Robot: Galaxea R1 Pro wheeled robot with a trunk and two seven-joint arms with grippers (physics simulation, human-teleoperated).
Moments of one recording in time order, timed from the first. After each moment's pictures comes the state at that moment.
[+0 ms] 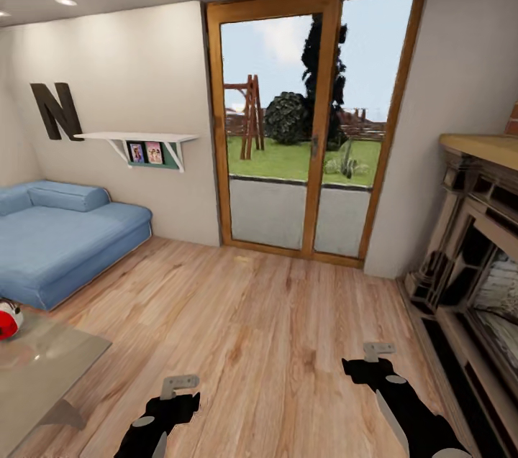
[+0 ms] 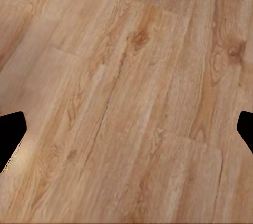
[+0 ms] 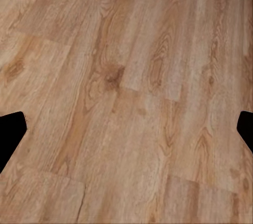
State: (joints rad) left arm -0.23 -0.08 0.05 -0.88 -0.01 0.30 0.05; right arm -0.46 -0.09 0.01 -0.64 0.00 0.20 0.01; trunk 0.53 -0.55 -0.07
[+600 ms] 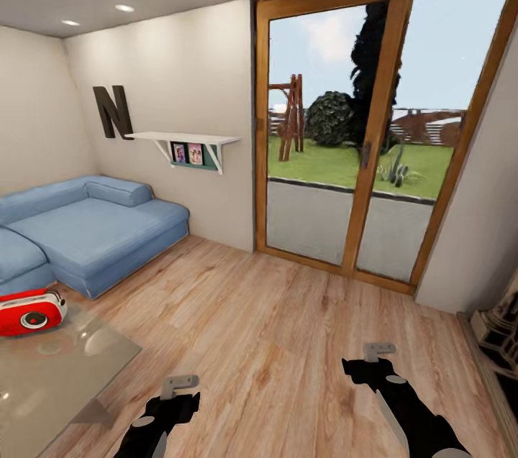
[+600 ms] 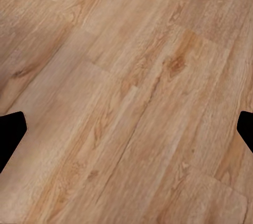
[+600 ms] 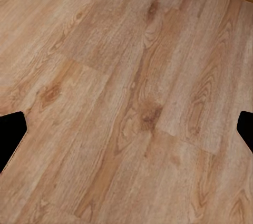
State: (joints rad) left arm -0.23 -0.08 0.05 -0.88 -0.02 0.30 0.05; right arm -0.46 -0.09 0.01 -0.64 0.00 0.20 0.01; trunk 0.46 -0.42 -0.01
